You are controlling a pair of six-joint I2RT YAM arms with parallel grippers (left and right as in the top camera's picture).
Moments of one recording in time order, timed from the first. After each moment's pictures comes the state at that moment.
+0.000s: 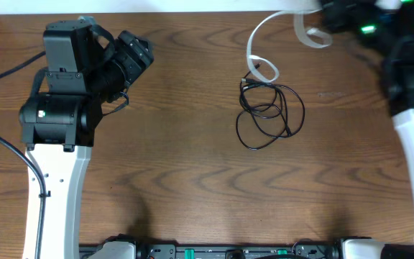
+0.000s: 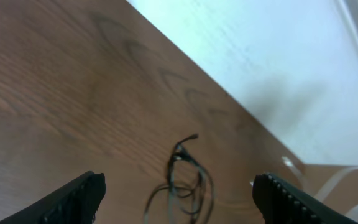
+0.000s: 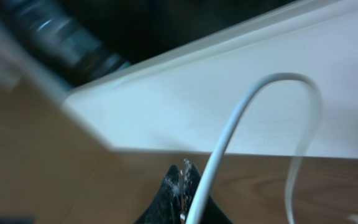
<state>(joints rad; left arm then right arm) -0.07 1.34 1.60 -0.92 0.20 -0.78 0.00 1.49 1.66 -0.32 -0.53 0.50</state>
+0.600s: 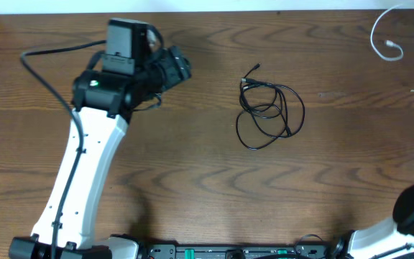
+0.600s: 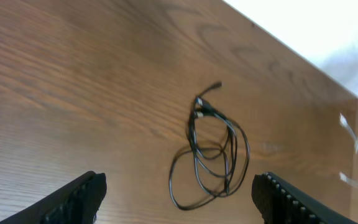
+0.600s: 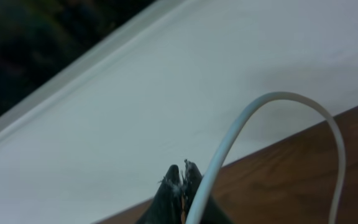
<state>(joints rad) -0.24 1.50 1.56 -0.91 0.20 -0.67 -0.43 1.78 1.67 -0.11 -0.41 0.47</state>
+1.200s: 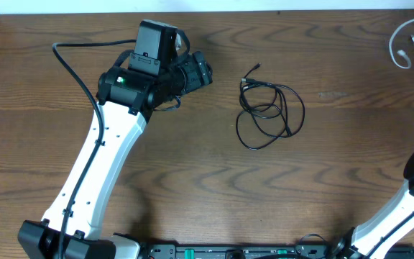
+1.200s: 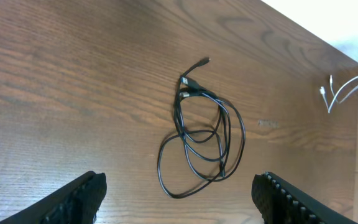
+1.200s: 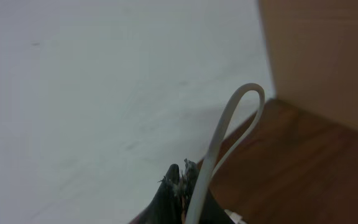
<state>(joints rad) -0.33 1.55 1.56 -0.89 0.20 -0.66 -0.51 2.12 1.67 0.27 -0.05 0.46</state>
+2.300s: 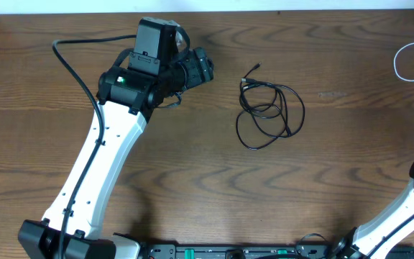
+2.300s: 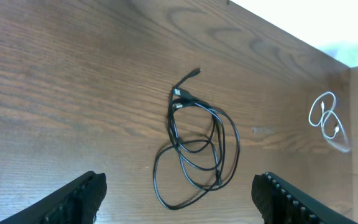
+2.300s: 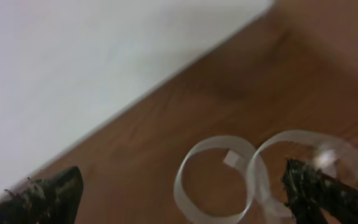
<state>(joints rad) -0.33 1.55 1.56 -0.84 0.20 -0.63 -0.57 2.14 2.05 -0.57 -0.29 0.23</state>
